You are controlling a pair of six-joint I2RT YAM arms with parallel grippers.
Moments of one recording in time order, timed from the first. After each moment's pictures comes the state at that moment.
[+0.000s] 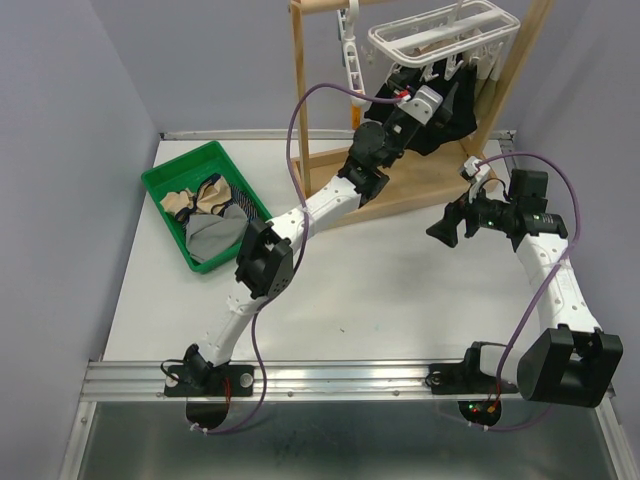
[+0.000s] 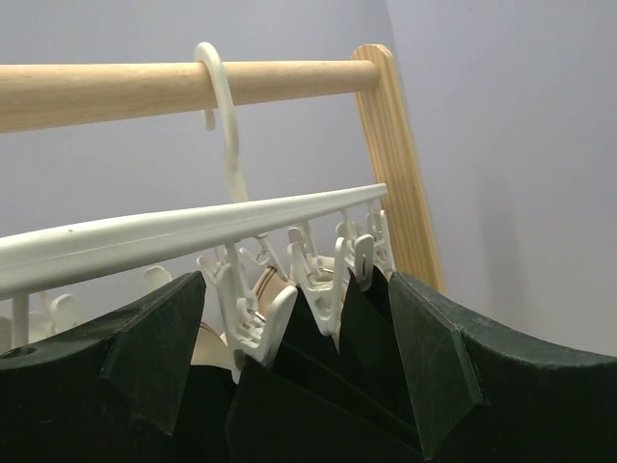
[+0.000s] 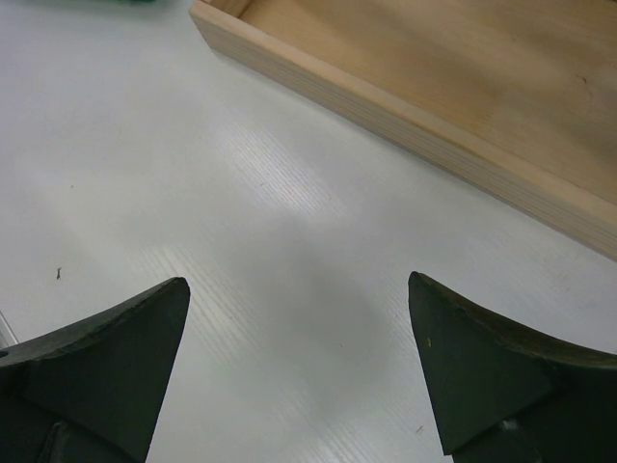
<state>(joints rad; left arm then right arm) -0.84 2.36 2.31 0.74 -0.05 0.33 -0.14 1.19 1.03 -0.59 -0.90 -0.49</state>
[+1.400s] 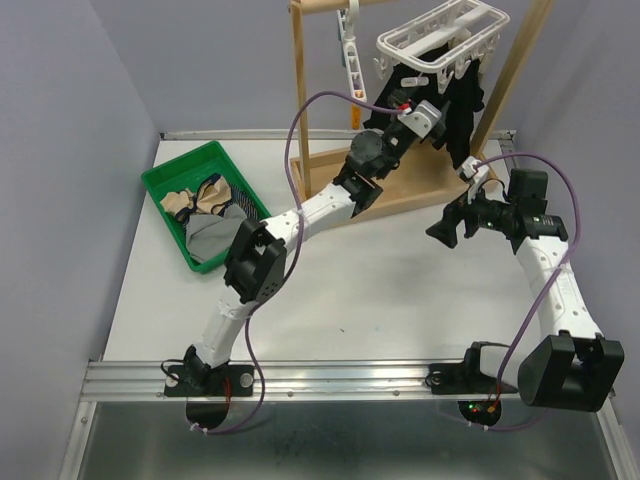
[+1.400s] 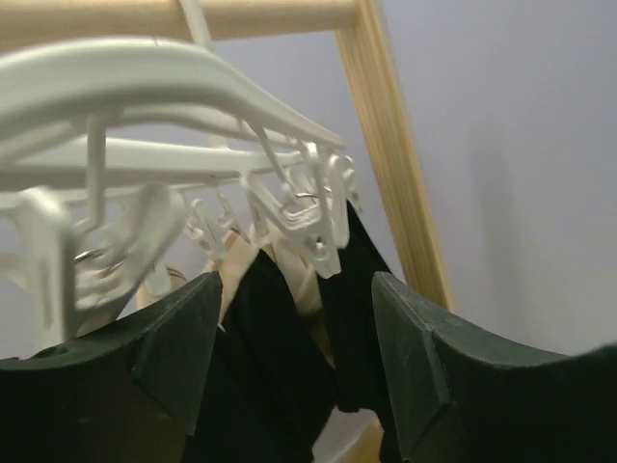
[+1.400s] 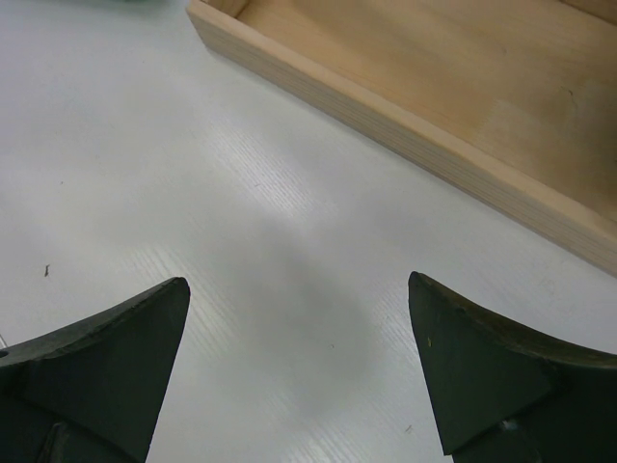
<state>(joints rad) -0.85 2.27 2.12 0.78 -0.05 0.36 -0.12 1.18 1.03 -0.59 -0.88 -0.51</state>
